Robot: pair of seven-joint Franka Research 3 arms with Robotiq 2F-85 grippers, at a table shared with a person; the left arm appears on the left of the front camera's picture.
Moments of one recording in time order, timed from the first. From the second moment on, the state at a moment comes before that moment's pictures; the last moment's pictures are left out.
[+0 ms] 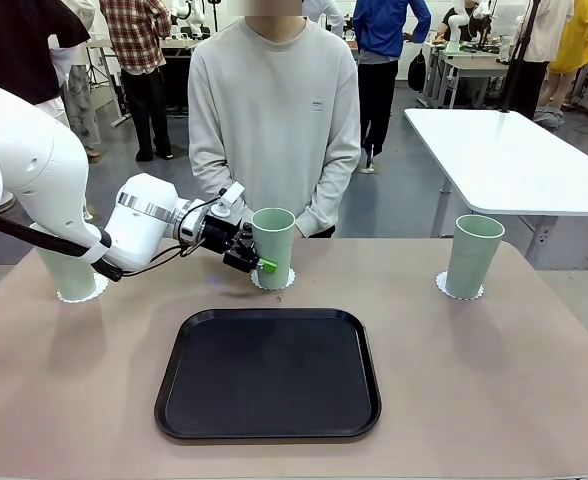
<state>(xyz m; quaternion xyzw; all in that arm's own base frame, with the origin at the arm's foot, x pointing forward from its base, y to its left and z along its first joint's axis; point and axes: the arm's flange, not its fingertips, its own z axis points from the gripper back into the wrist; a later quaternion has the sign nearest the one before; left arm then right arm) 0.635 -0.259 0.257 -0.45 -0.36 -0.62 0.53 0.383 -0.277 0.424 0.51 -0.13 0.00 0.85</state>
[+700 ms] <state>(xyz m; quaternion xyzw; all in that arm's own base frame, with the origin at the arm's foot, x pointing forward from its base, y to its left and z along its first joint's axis) 0.636 -0.256 0.261 -0.45 -0.36 -0.62 0.52 0.383 -0.277 0.424 0.51 -0.13 0.00 0.85</state>
